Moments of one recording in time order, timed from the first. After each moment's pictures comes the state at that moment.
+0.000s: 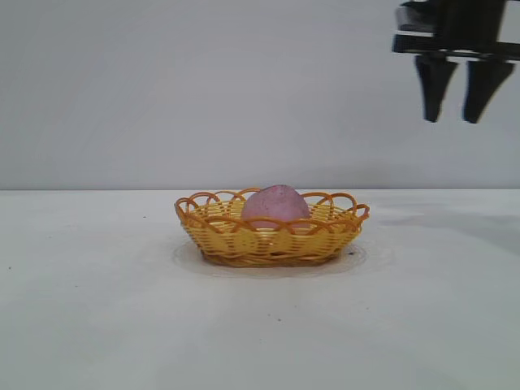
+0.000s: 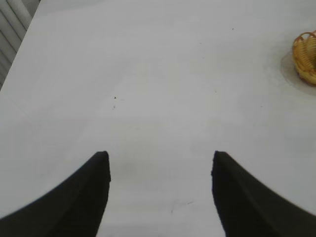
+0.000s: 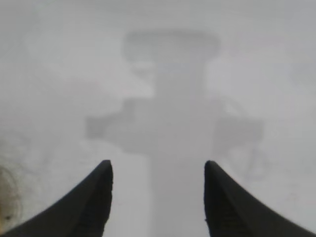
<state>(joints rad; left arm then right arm) 0.03 -0.02 -0.48 -0.01 1.12 0.02 0.09 2.17 -1.96 0.08 1.23 -0.08</state>
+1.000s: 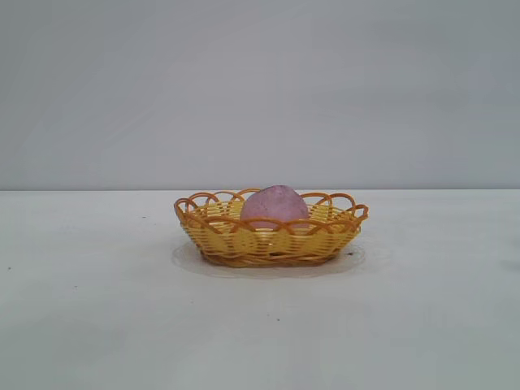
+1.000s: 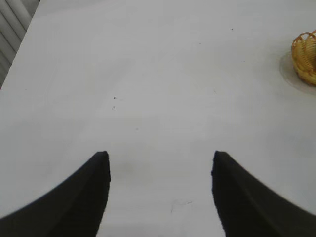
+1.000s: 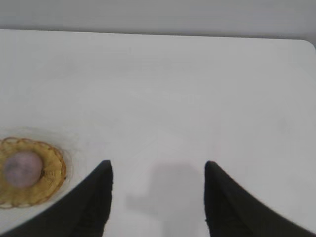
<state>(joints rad) 0.03 -0.02 -0.48 -0.01 1.12 0.02 0.03 1.31 -1.57 0.12 1.26 -0.11</state>
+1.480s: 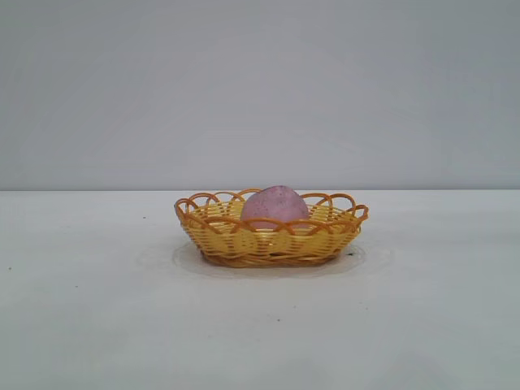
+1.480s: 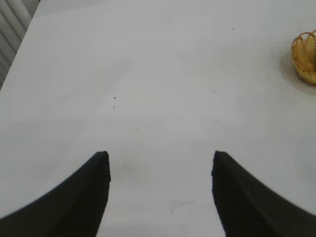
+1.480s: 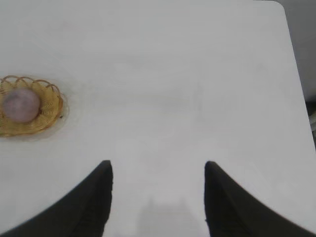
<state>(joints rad) 0.03 -0.02 -0.48 -0.01 1.12 0.02 0.03 0.72 -1.07 0.07 1.27 -0.07</state>
